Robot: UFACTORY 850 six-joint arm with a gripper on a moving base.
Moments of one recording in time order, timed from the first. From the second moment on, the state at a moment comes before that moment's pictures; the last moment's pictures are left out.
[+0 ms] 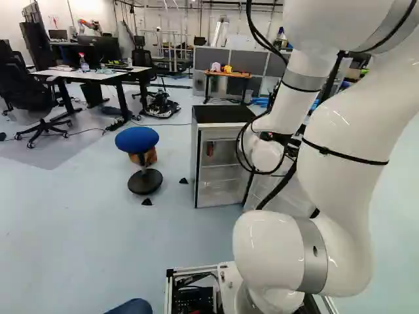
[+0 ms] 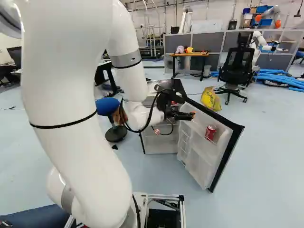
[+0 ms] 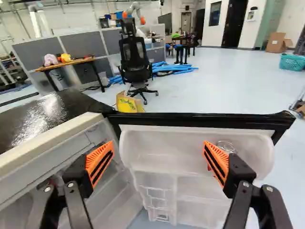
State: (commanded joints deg) arm -17.0 -10.8 -22.1 26.8 65.3 0.0
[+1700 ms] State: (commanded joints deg) arm -18.2 -20.0 -21.2 -18.0 58.2 0.0
